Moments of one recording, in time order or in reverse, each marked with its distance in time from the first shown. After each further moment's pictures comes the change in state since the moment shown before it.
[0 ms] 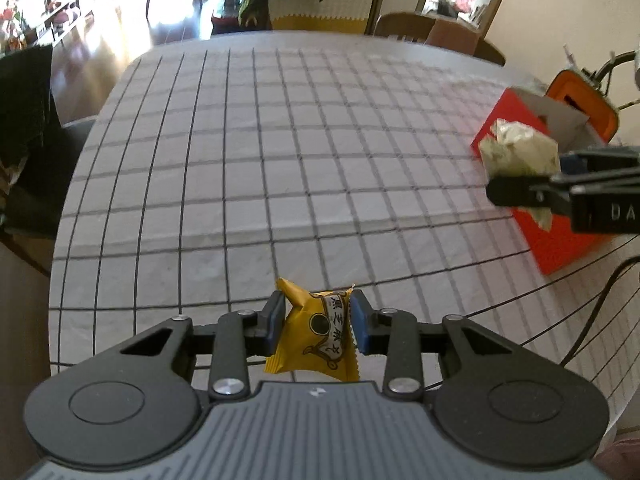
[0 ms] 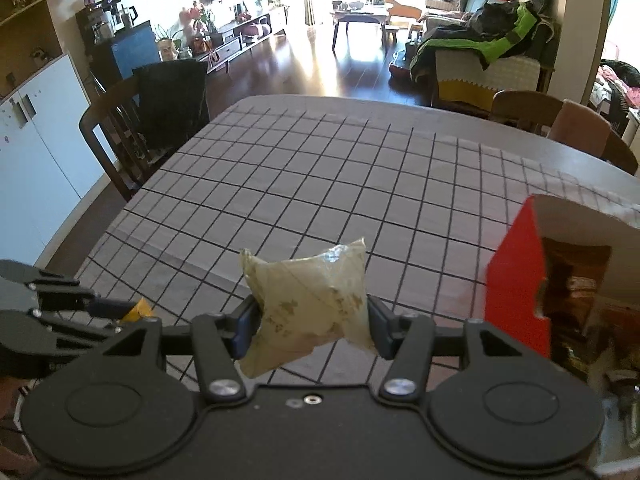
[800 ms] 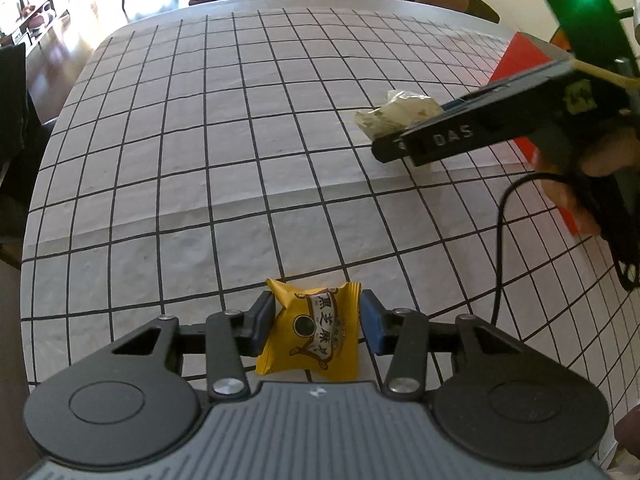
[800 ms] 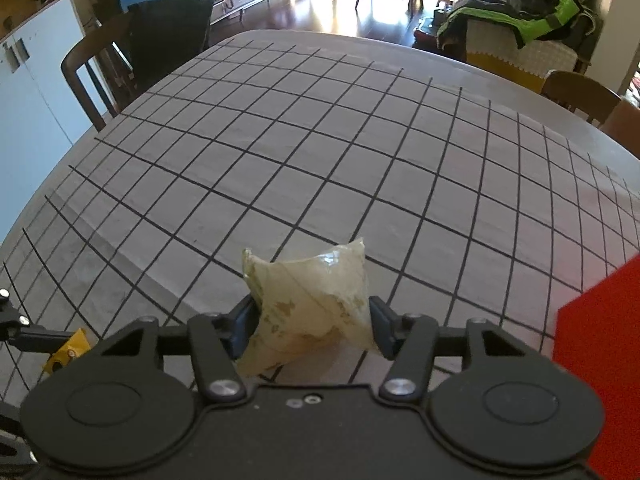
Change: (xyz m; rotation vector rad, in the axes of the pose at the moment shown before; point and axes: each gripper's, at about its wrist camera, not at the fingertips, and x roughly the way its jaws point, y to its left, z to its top) left arm 0.073 -0.003 -0.008 0.076 0.092 -0.015; right arm 0.132 0.000 0.023 -0.093 0.140 0.001
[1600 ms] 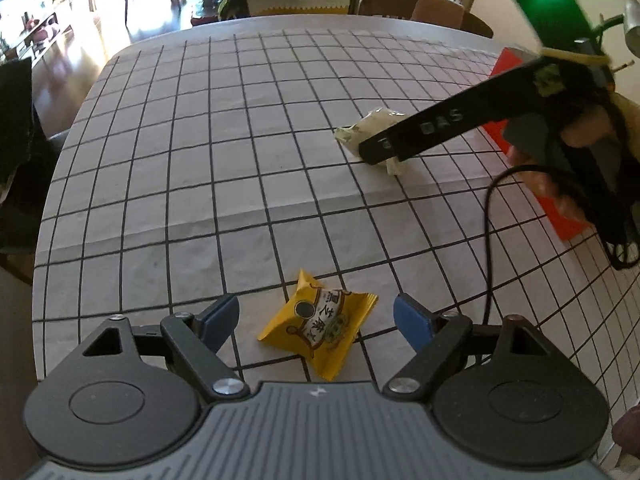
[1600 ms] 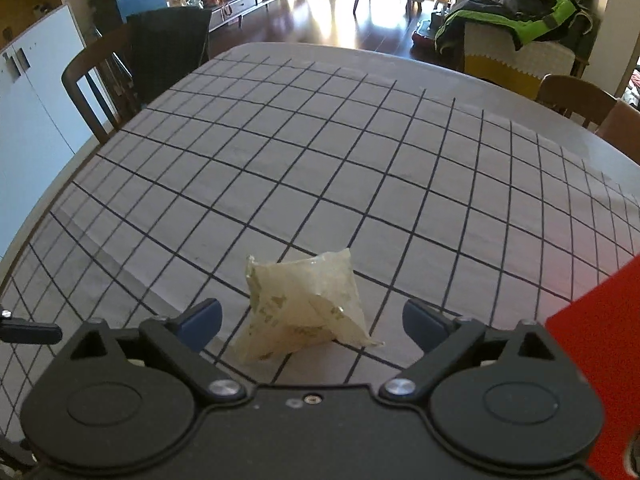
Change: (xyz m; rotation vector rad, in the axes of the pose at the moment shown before) left arm -0.023 -0.008 -0.009 0.019 -0.067 0.005; right arm -0.008 -0.008 0.009 0.007 -0.008 0.006
